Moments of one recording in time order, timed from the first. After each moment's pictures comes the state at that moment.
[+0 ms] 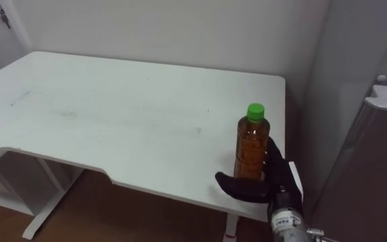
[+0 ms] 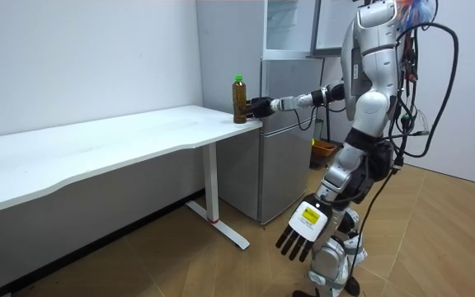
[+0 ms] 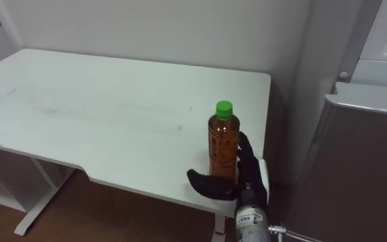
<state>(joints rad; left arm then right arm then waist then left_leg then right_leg) 0.10 0.20 -0.23 1.00 -0.11 -0.04 0.22 -0.47 -0.18 0.29 0.54 0.37 -0.14 -0.43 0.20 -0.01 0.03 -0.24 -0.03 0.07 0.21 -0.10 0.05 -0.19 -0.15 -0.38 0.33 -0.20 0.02</state>
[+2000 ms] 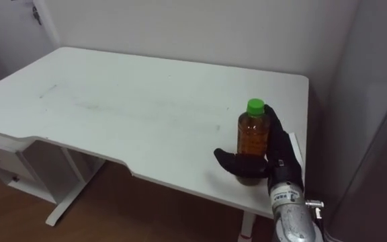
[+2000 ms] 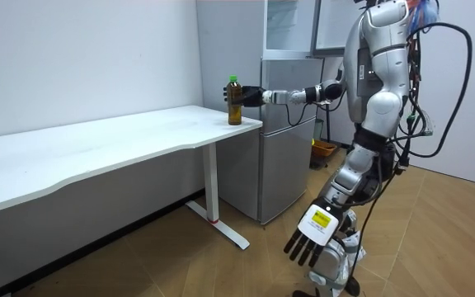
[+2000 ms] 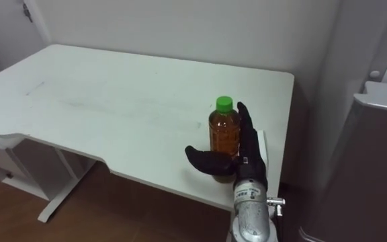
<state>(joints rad) 0.09 0.21 -0.27 1.00 -0.10 -0.05 0.22 -0.56 -0.18 0.26 0.51 0.23 -0.15 -0.42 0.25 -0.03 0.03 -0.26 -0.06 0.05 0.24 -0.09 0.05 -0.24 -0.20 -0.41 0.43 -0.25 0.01</state>
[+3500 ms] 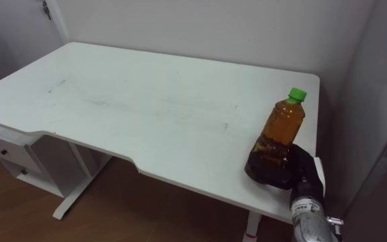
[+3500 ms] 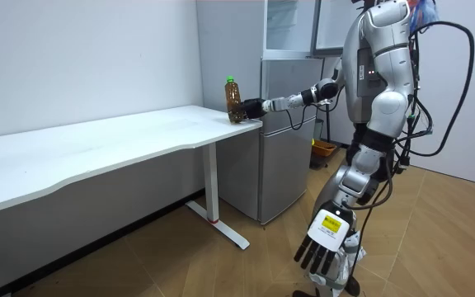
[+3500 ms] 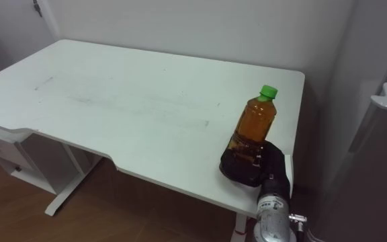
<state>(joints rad) 0.12 0.21 -0.28 1.00 -0.09 -0.03 0.23 -0.59 -0.24 0.24 0.73 0.42 -0.17 -0.46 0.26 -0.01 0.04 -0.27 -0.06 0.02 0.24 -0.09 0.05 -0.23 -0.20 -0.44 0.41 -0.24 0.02</state>
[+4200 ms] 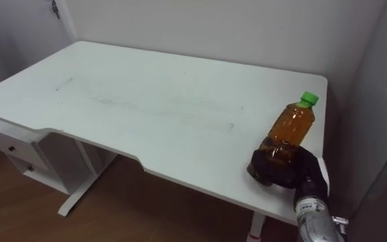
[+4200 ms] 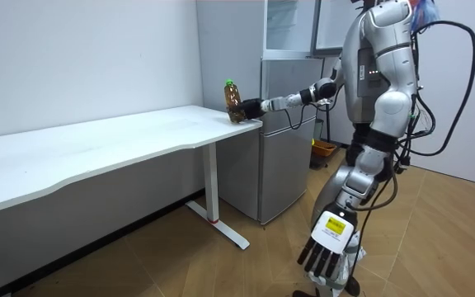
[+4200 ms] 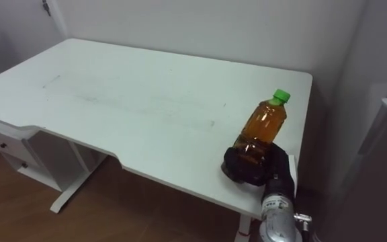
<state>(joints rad) 0.13 0.22 -0.28 1.00 -0.06 -0.03 0.23 -0.59 -0.27 0.24 0.72 0.43 -0.15 -0.43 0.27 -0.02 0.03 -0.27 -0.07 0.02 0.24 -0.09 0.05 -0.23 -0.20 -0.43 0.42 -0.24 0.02</state>
